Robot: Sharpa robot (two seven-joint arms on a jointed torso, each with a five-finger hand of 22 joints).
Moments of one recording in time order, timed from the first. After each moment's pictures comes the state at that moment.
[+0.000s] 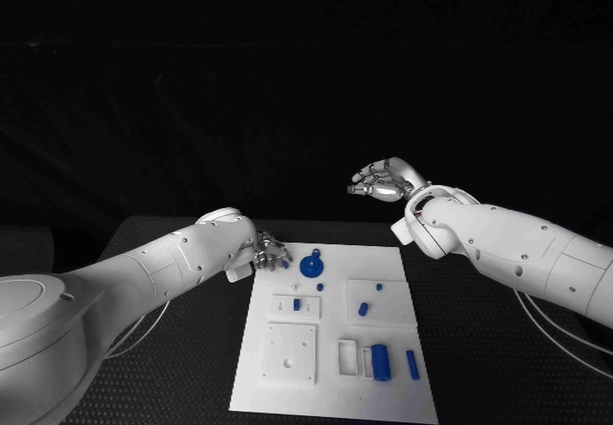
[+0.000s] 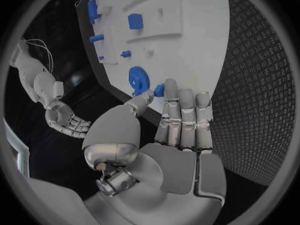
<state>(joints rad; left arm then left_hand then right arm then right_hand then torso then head) 1.28 -0.29 -0.13 0.69 -0.92 0.17 -0.34 0.89 0.00 0.57 -0.10 0.05 0.90 0.11 0.37 0.60 1.20 0.00 0.77 0.44 0.98 -0.09 1.25 0.56 0.05 0.76 -0.08 1.02 1.24 1.28 -0.57 0.02 1.07 -0.82 -0.43 0.12 1.01 -0.22 0.59 -0.18 0.41 0.80 0.20 0.30 0.39 0.89 0.18 0.44 0.07 0.79 0.18 0.47 0.46 0.19 0.53 0.22 0.28 1.24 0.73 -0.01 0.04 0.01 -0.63</state>
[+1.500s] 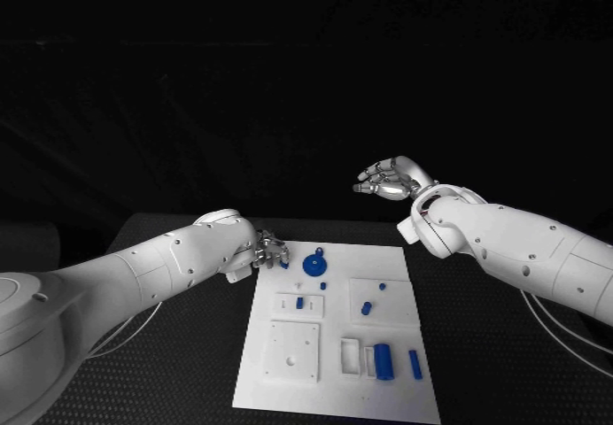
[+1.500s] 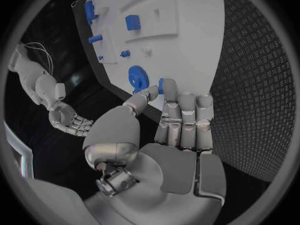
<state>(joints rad) 1.28 -0.37 -0.13 0.83 -0.95 0.08 -0.36 0.88 0.04 0.59 -0.27 0.50 1.05 0.08 0.39 0.58 1.32 -0.01 0.83 0.45 1.07 -0.09 1.34 0.58 0.05 0.89 -0.12 1.07 1.28 1.28 -0.57 0.02 1.07 -0.82 -0.43 0.12 1.01 -0.22 0.59 -0.18 0.41 0.80 0.20 0.30 0.39 0.89 0.18 0.44 0.07 0.79 0.18 0.47 0.45 0.19 0.53 0.22 0.28 1.24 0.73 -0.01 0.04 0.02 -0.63</state>
